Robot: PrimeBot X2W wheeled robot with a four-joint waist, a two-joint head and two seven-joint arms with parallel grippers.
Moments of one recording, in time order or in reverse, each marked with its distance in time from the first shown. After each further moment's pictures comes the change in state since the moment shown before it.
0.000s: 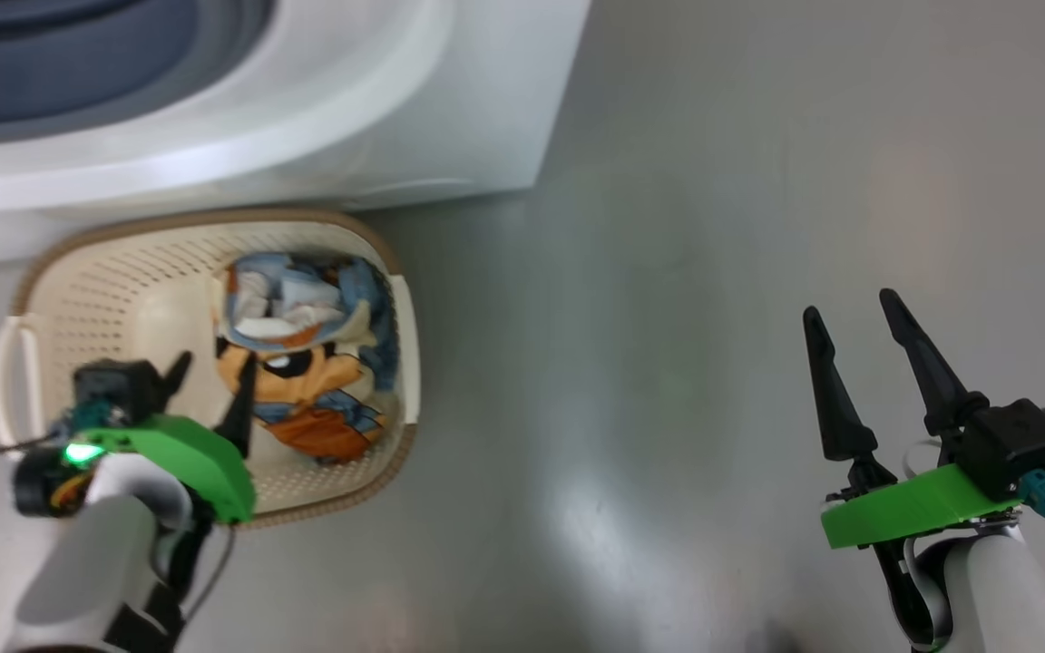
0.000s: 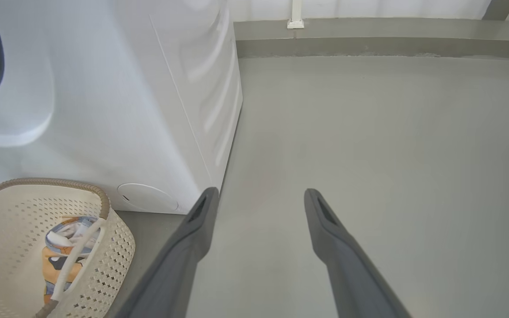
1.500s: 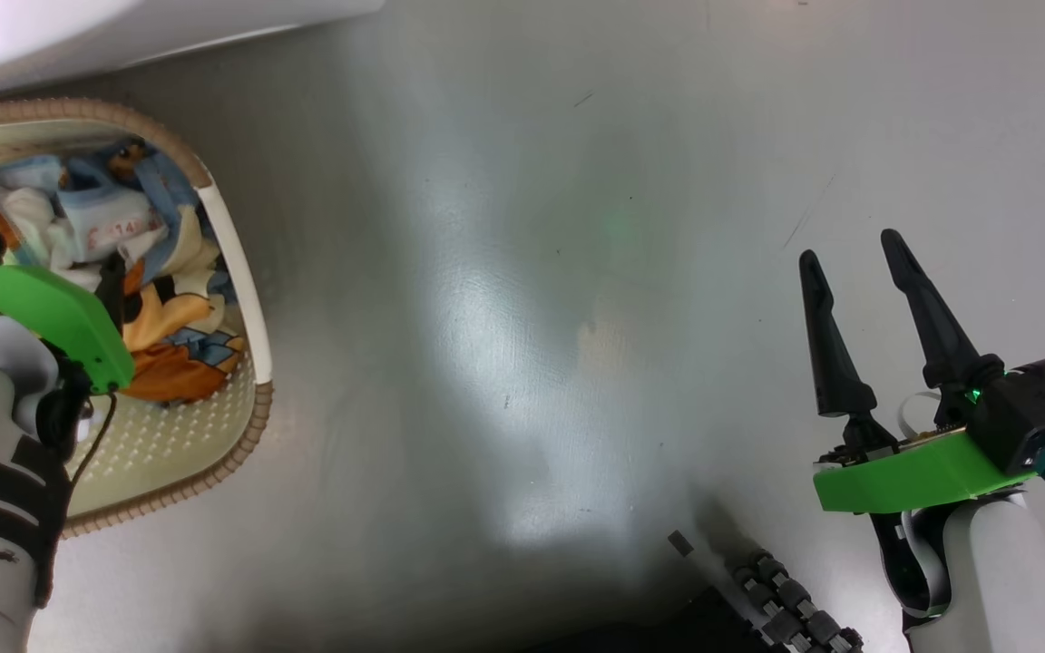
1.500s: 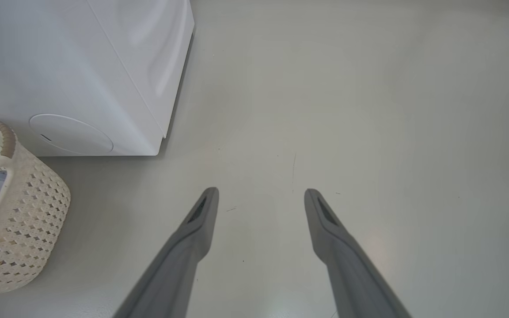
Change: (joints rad) left arm -0.386 0.092 -0.115 0.348 -0.220 0.000 0.221; right arm -0.054 0.016 0.020 -0.075 0.014 0.000 0.000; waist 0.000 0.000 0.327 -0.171
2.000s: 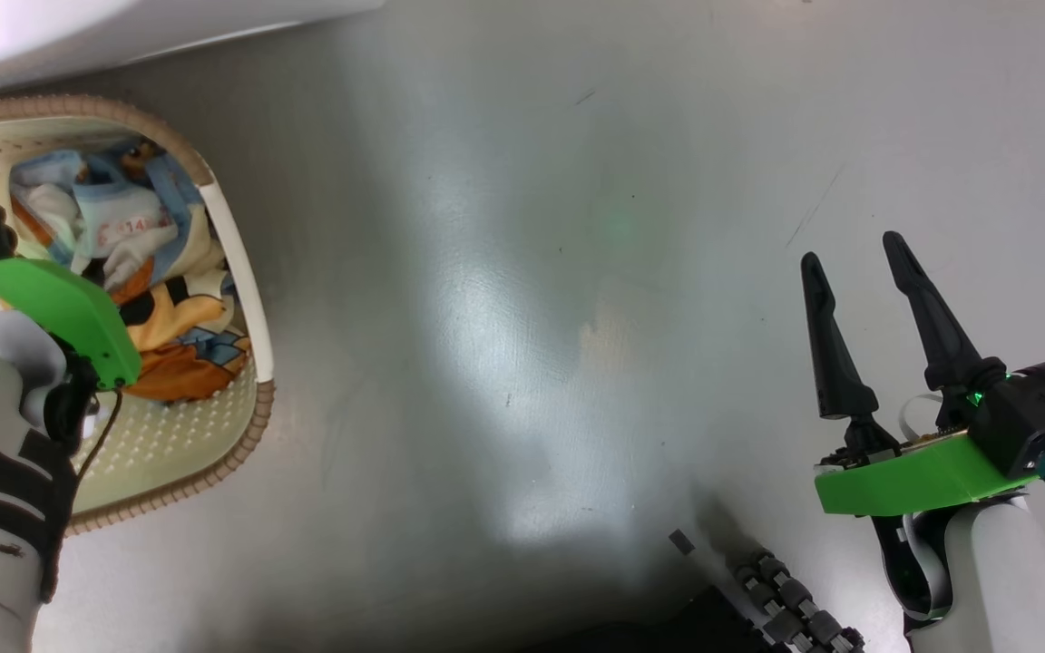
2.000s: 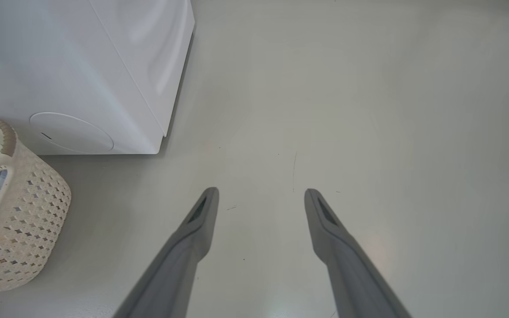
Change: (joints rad) left arm -0.011 -0.008 -0.020 0.002 0.000 0.000 0.027; right arm 0.007 0.000 -0.002 -0.007 -0.001 0.000 0.000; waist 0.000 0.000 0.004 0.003
